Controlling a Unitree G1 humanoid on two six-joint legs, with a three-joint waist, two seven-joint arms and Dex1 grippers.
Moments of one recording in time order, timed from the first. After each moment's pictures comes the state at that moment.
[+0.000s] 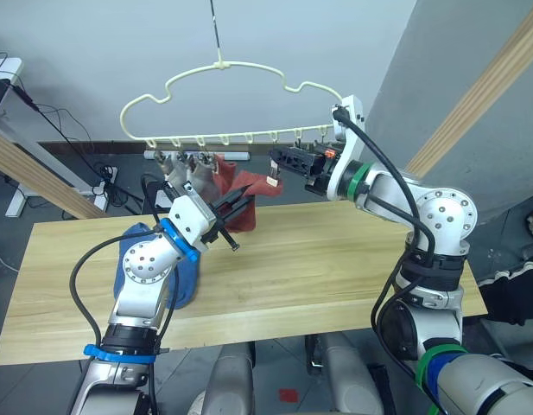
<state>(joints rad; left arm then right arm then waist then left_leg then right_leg) -0.34 0.43 0.00 0.05 -0.10 -0.46 -0.71 -0.87 -0.05 -0.25 -0.18 0.84 1.34 0.10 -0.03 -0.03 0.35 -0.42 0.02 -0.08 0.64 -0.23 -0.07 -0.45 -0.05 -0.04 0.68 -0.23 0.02</state>
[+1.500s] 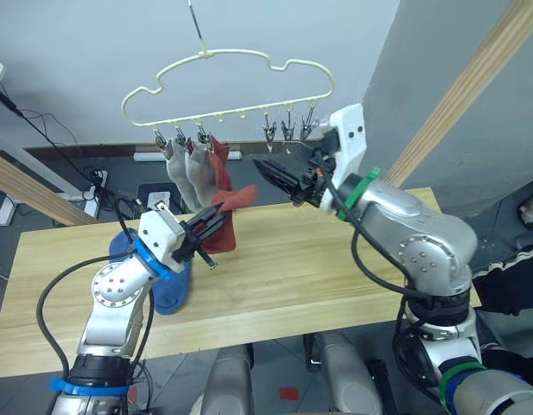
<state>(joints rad) -0.13 0.53 0.08 -0.09 -0.27 -0.34 -0.73 -0.73 -0.13 0.11 -0.42 0.58 0.92 0.15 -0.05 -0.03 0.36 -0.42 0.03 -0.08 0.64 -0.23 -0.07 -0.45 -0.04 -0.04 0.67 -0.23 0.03</state>
